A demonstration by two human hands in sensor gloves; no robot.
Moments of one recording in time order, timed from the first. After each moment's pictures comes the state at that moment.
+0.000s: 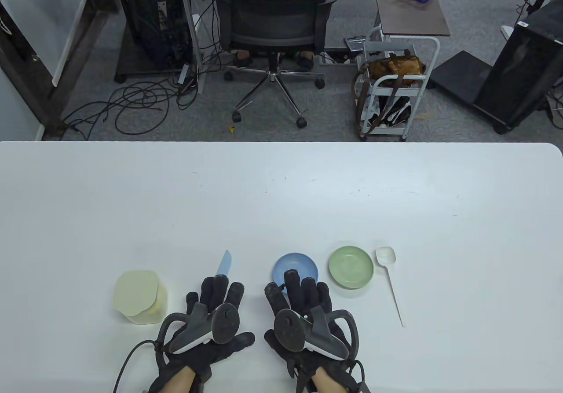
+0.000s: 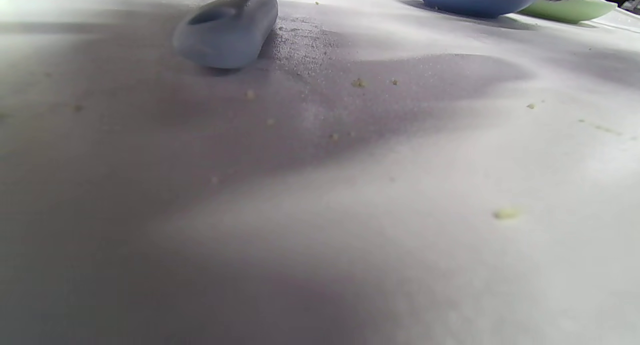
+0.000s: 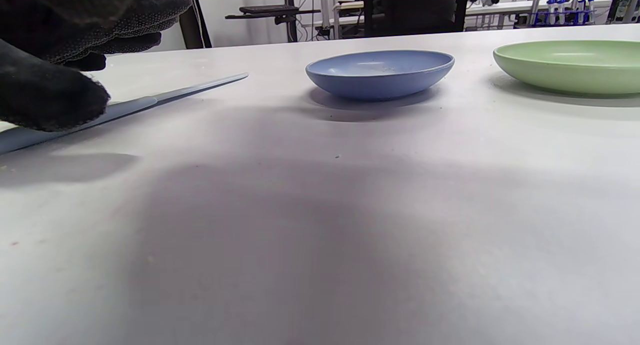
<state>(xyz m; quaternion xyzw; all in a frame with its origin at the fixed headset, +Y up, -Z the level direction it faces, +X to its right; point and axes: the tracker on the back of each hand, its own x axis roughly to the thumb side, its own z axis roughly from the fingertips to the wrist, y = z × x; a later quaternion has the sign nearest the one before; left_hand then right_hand) -0.176 -0.776 -0.223 -0.19 -0.13 0.00 0.97 0.026 -0.727 -0.207 0.18 0.07 0.98 0.07</state>
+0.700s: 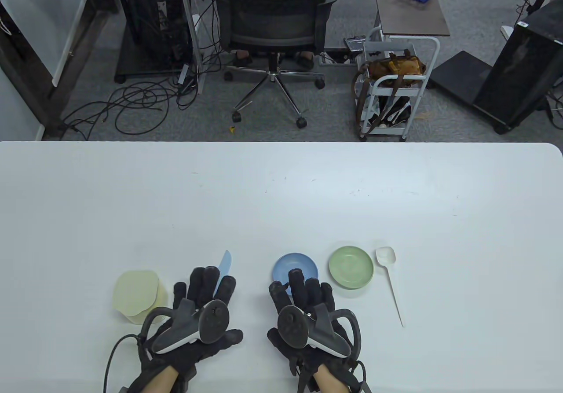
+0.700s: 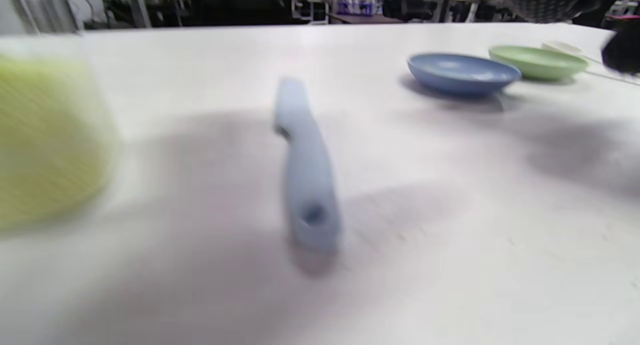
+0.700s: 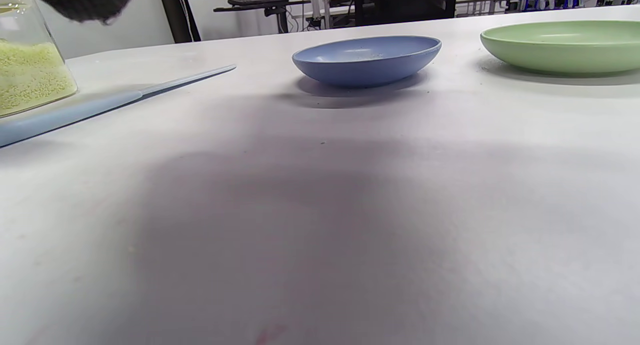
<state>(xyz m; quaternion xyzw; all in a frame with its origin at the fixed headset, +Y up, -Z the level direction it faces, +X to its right) -0.209 -0.693 -0.218 -0.14 -0.13 -0.05 0.98 0.032 -0.731 -0.212 0.17 0.09 0.98 0.08</state>
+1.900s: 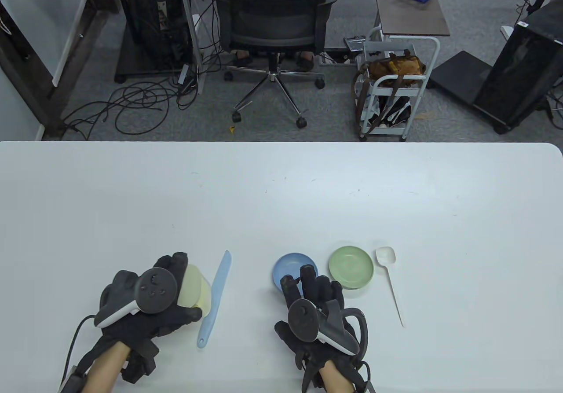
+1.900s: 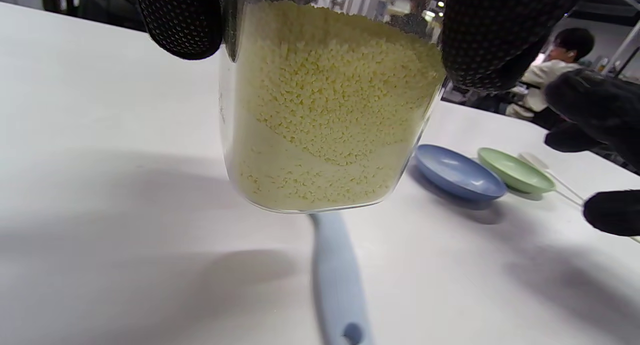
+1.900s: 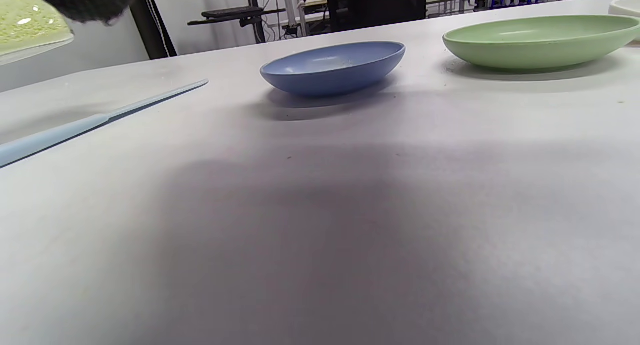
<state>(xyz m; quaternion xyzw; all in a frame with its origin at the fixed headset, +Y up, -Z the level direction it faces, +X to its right) -0.245 -0.677 -0.242 -0.14 -0.16 0.10 0.97 0.050 -0.726 -0.217 0.13 0.08 0.98 0.11</state>
